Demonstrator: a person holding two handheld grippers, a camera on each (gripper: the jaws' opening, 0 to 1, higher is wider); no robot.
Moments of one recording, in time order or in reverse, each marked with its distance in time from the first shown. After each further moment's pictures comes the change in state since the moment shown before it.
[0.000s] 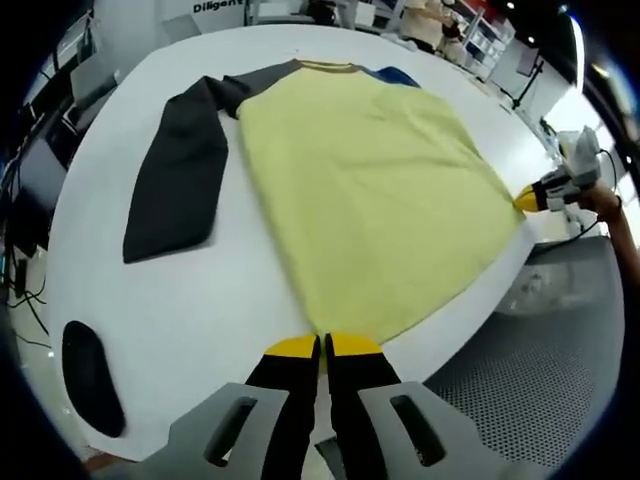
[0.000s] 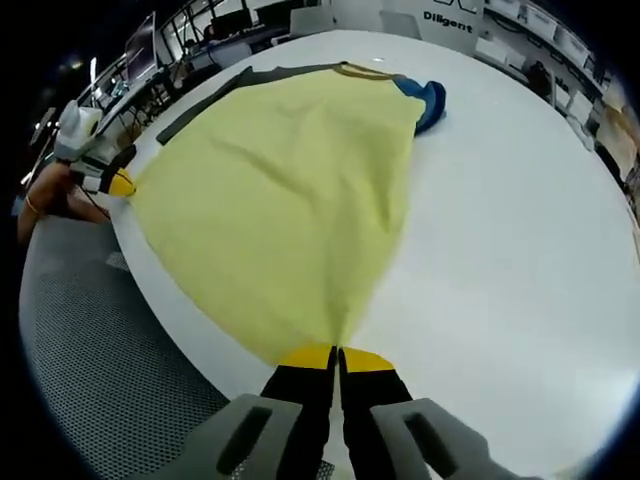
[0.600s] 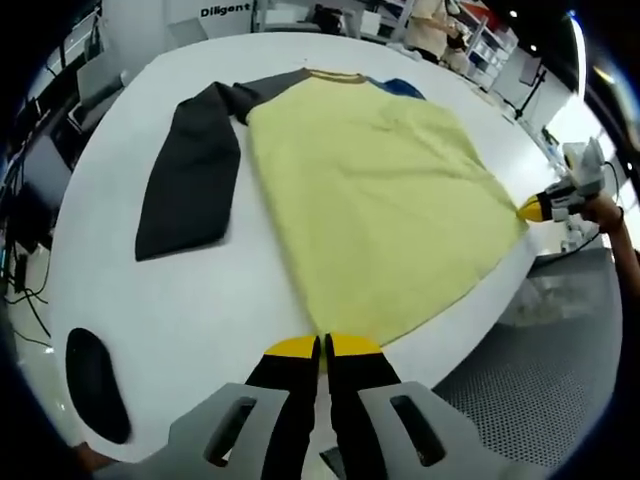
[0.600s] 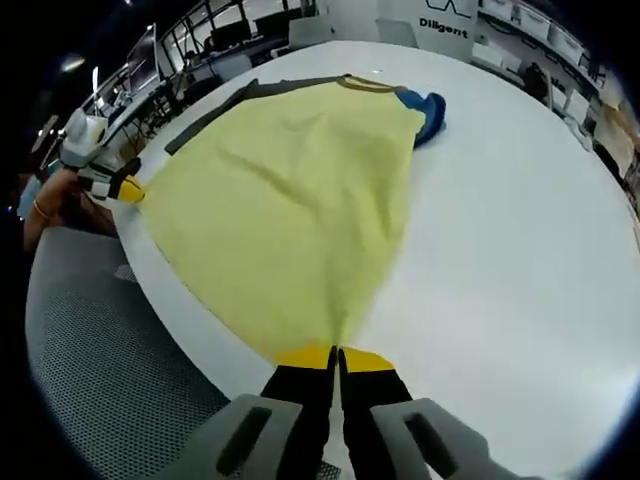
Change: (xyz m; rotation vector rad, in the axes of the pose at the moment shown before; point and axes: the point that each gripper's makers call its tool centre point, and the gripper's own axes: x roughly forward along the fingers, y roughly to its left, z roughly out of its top) left arm -0.002 0.005 0.008 -0.021 -0.026 0.001; right arm -0.005 0.003 0.008 0.013 -0.038 0.015
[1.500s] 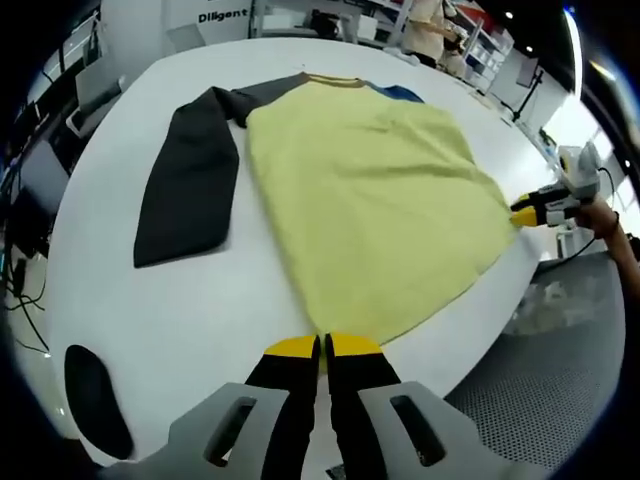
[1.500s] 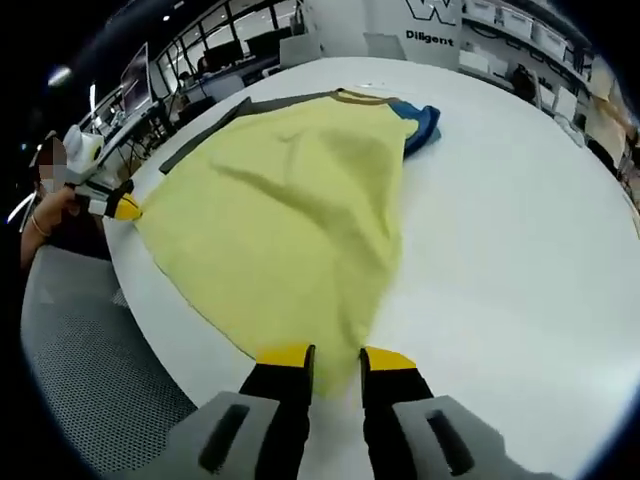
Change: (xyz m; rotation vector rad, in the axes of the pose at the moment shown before) left arm 0.009 0.004 0.014 0.011 -0.039 0.000; right arm 0.014 -0.006 0.016 0.034 -0.080 -0.016
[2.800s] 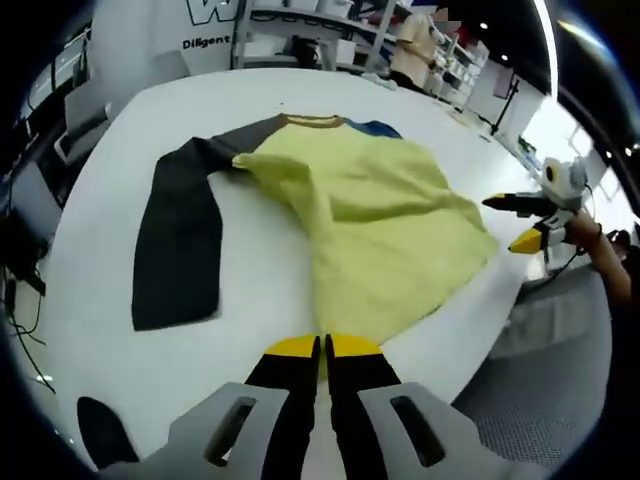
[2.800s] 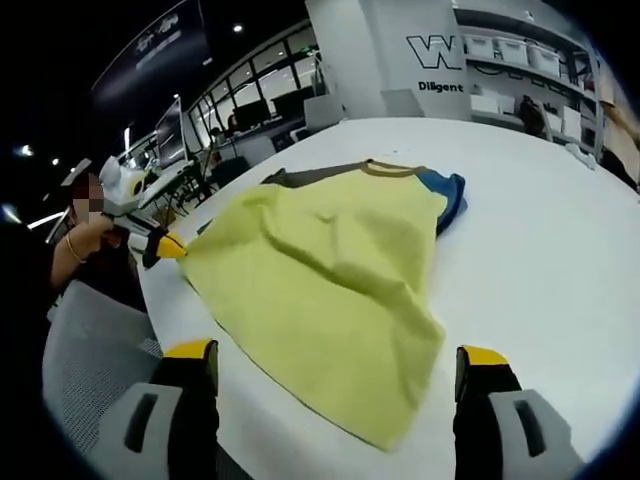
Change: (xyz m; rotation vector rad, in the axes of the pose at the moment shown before) left arm -0.008 -0.010 0.042 0.033 -0.114 -0.073; right arm -0.011 0.029 0.061 0.035 -0.305 0.163
